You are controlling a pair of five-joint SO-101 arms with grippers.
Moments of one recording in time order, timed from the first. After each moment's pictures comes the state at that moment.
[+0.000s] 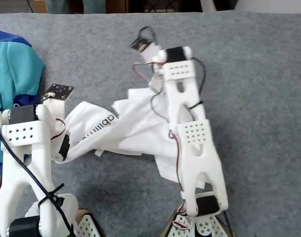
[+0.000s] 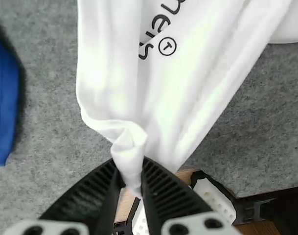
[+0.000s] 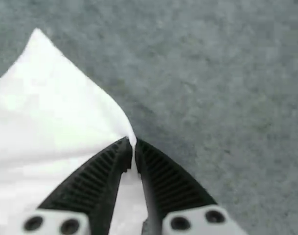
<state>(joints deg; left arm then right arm) -14.9 -31.6 35.6 96.1 -22.8 -9.1 70.5 -84.2 100.7 36.0</state>
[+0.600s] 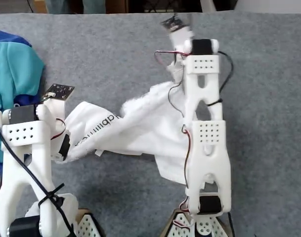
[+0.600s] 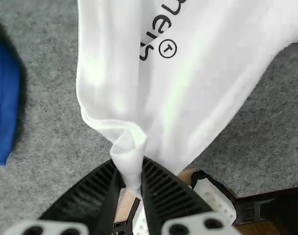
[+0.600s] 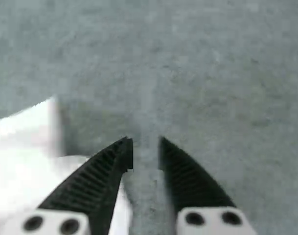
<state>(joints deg) -14.9 -31.6 35.6 96.1 -22.9 -0.6 64.7 -86.5 100.9 17.4</state>
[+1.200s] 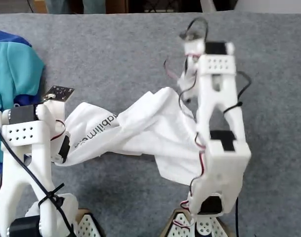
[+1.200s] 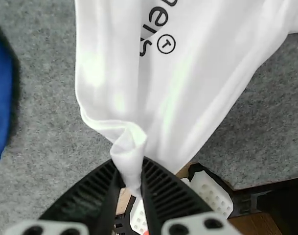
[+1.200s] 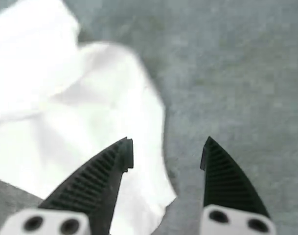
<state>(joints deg) -14.9 -31.6 35.6 97.9 -22.9 -1.1 23.3 -13.8 90.8 17.2</state>
